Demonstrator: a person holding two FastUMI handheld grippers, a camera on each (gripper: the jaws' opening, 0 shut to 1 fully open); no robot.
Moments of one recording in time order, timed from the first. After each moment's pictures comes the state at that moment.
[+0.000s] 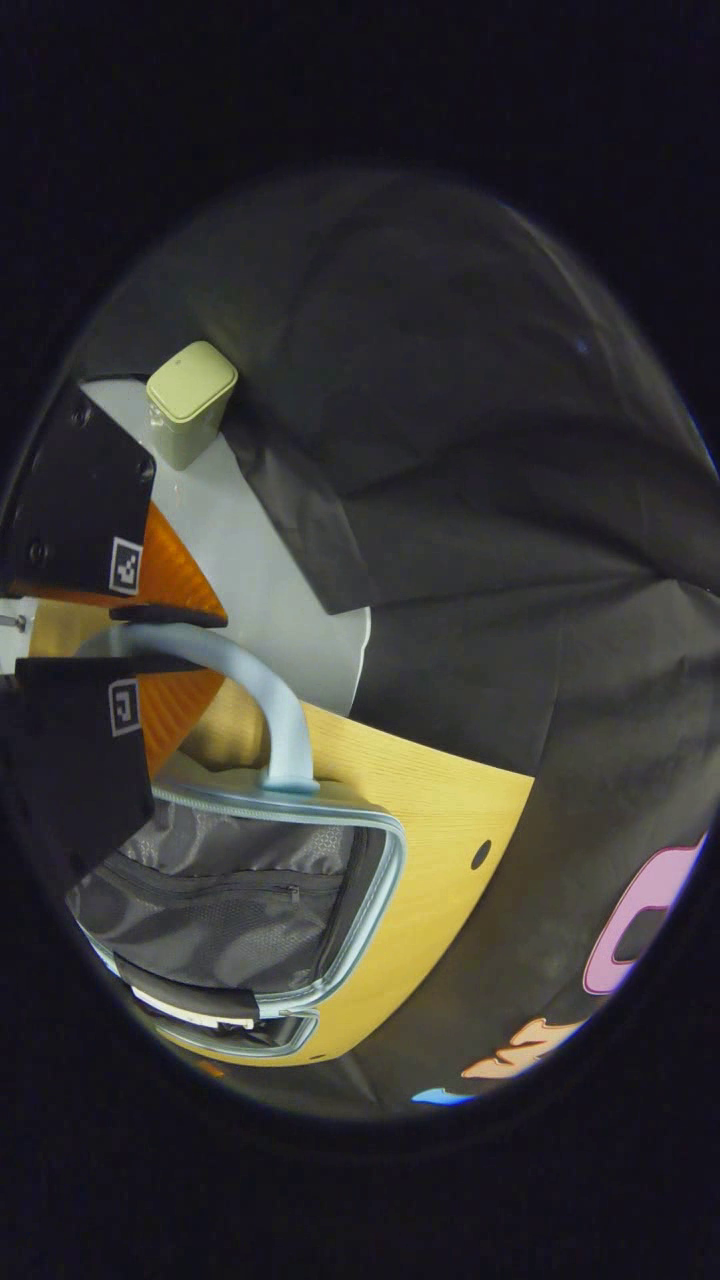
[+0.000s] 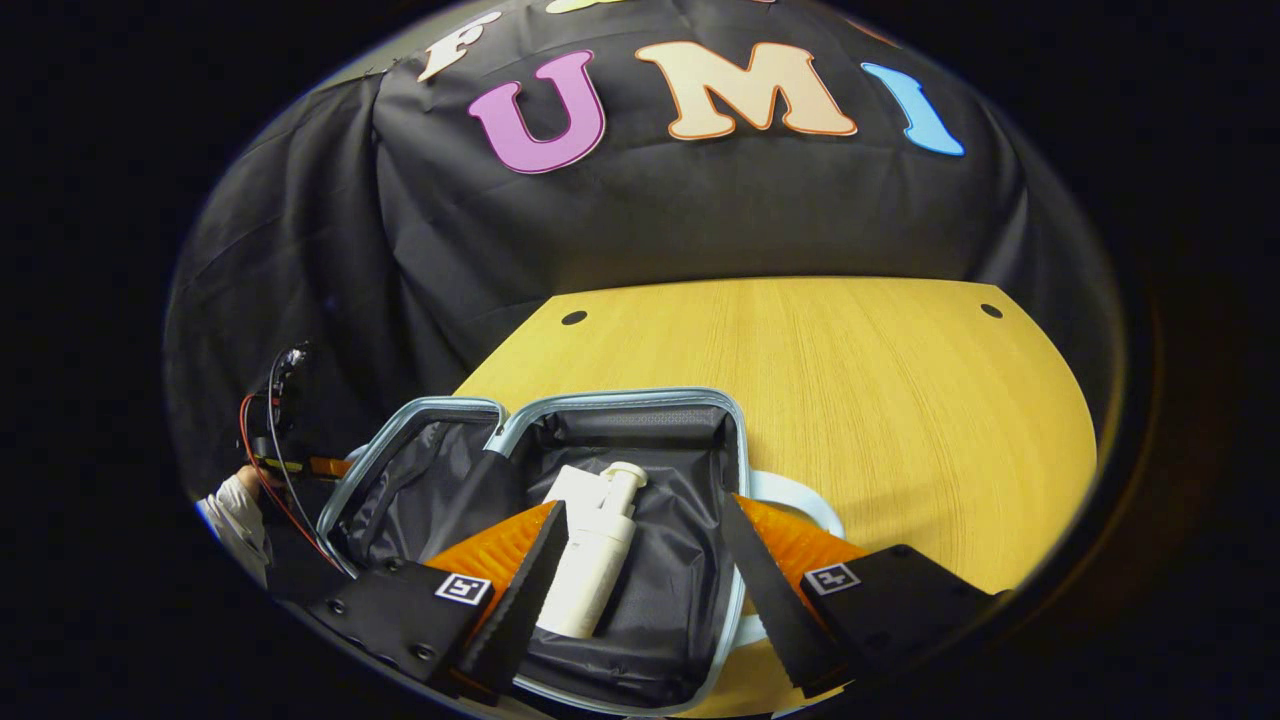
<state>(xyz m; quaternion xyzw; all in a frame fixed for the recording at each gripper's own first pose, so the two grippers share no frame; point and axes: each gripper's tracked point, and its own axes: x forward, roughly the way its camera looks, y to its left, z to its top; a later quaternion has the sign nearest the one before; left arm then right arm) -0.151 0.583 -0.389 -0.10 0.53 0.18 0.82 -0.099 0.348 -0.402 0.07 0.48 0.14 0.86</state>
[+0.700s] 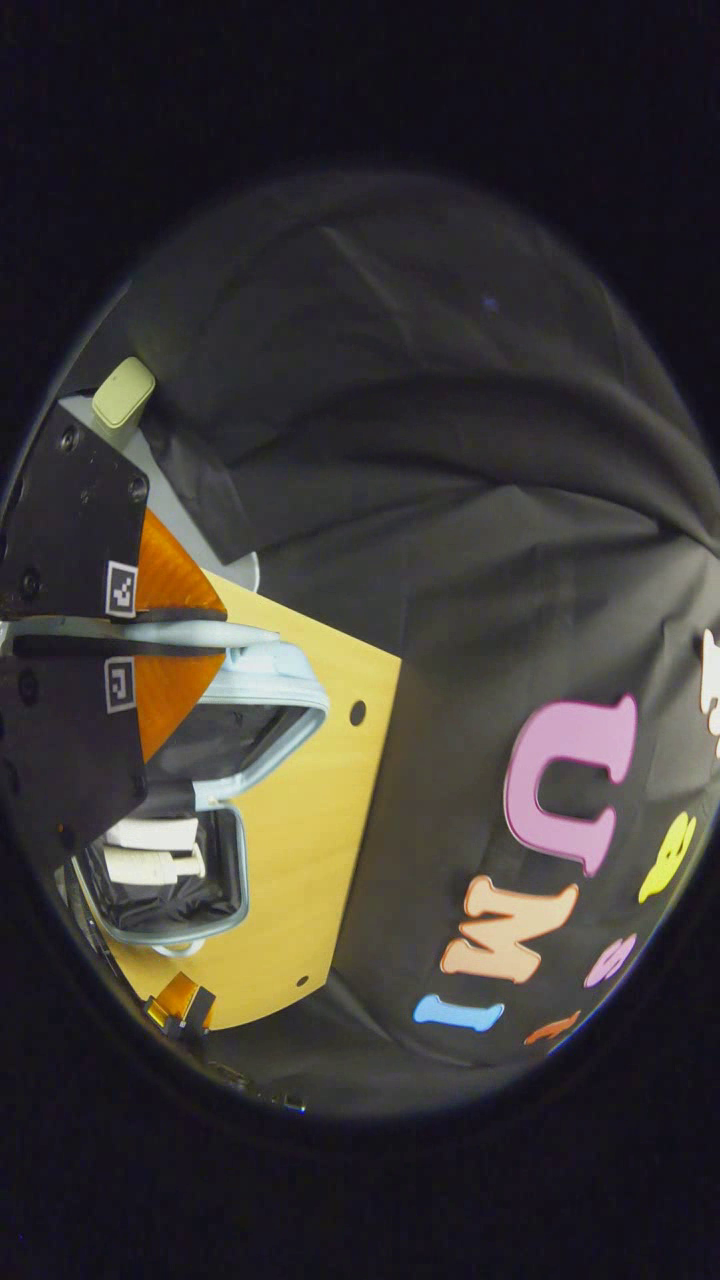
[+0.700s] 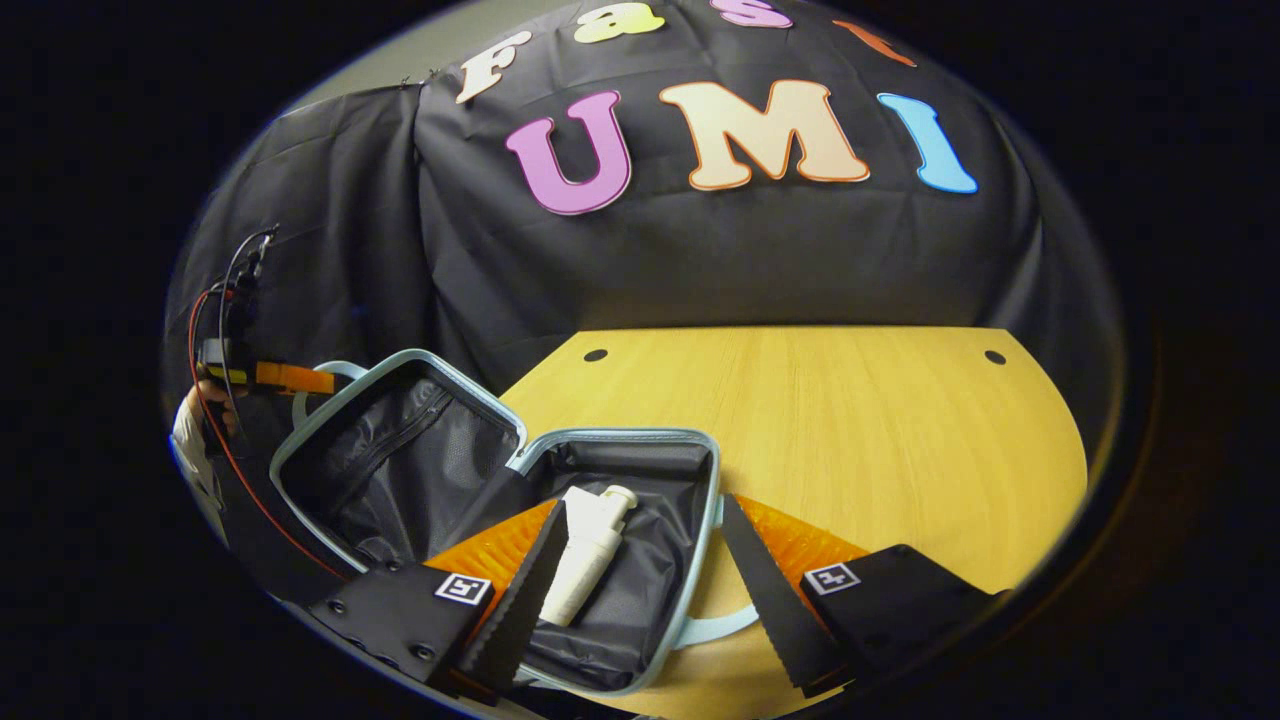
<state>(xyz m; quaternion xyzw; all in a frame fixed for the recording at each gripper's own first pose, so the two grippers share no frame) -0.090 0.463 -0.173 -0.03 0.38 0.11 0.92 -0.089 0.302 -0.341 0.07 0.42 0.19 0.88</state>
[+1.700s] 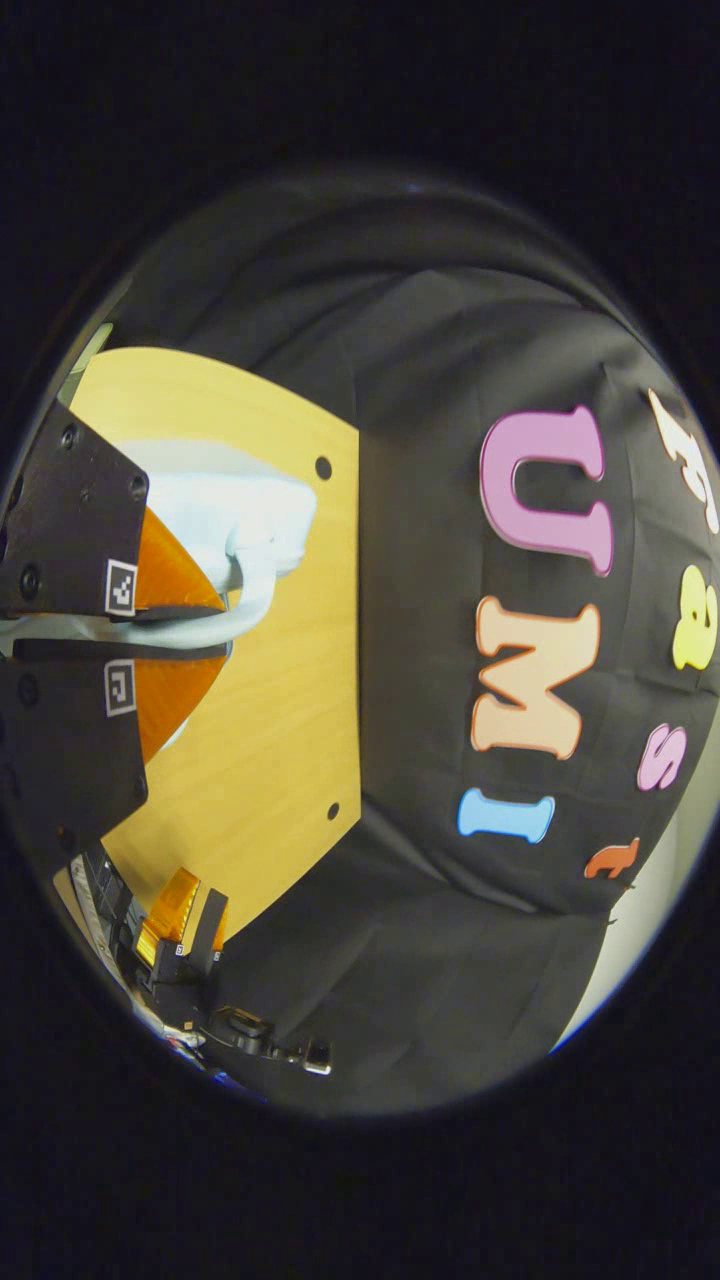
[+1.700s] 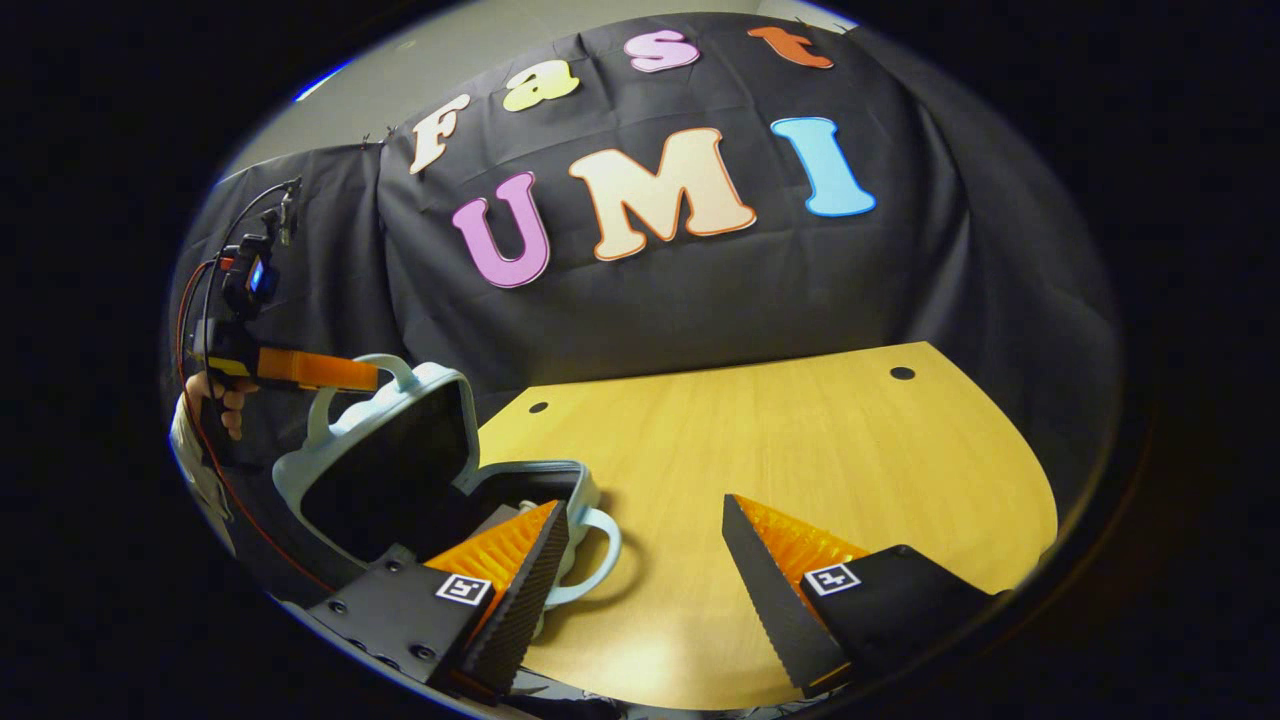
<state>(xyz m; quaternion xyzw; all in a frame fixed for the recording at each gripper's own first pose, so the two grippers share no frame) -0.044 0.138 -0.177 -0.02 0.38 -0.11 0.92 -0.092 0.123 -0.285 0.10 0.37 0.13 0.91</state>
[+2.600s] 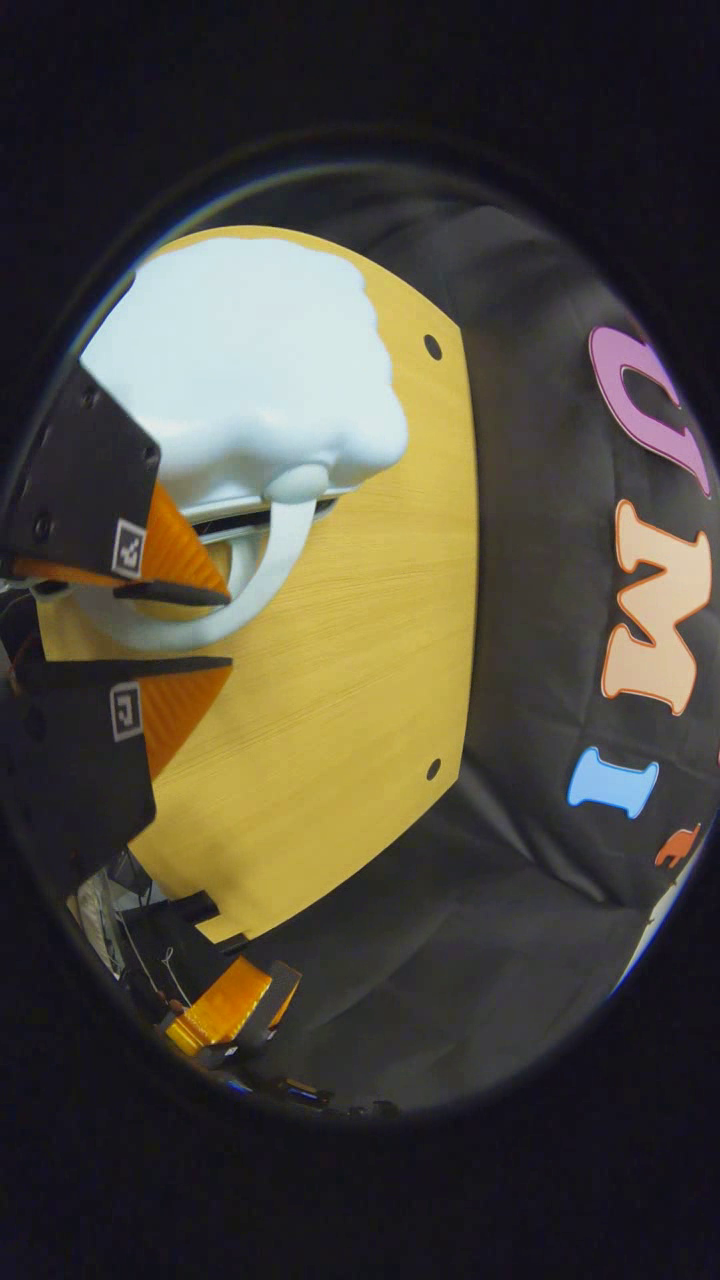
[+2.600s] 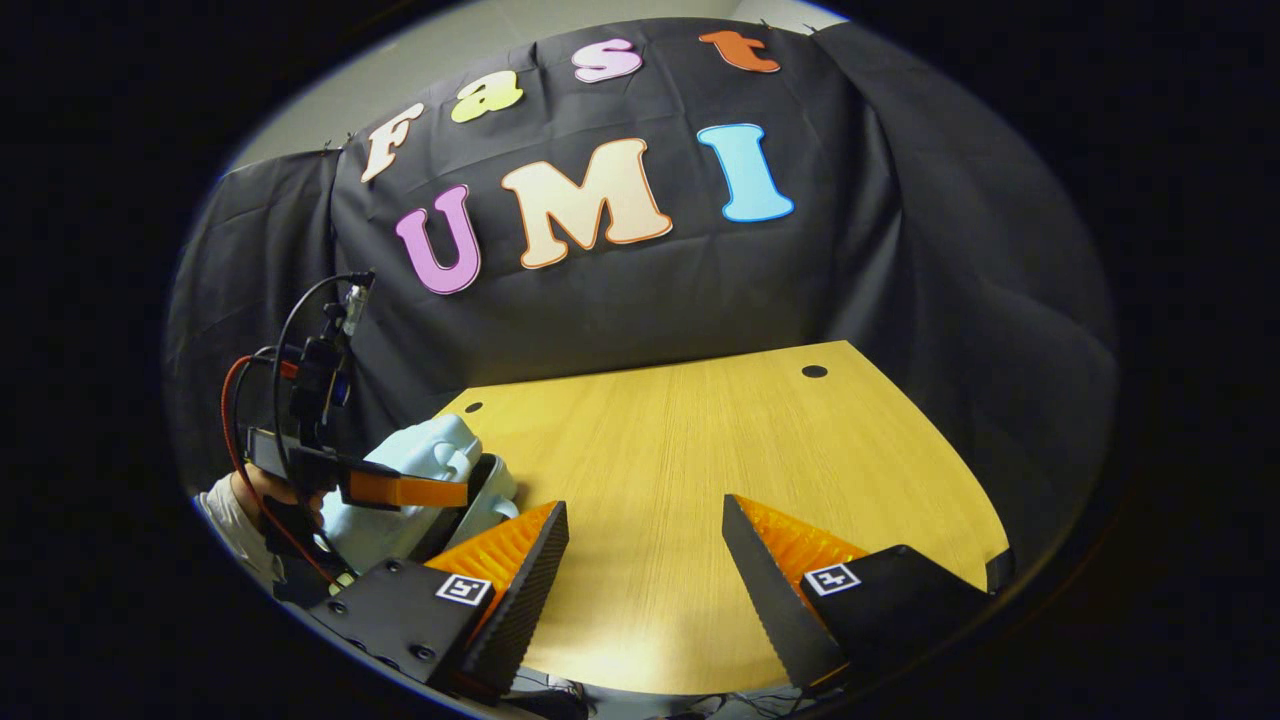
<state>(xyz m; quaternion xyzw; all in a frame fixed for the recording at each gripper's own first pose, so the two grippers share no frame) -0.065 0.018 -0.314 -0.05 0.47 -0.14 0.87 -0.107 0.019 -0.277 0.08 0.37 0.07 0.92</state>
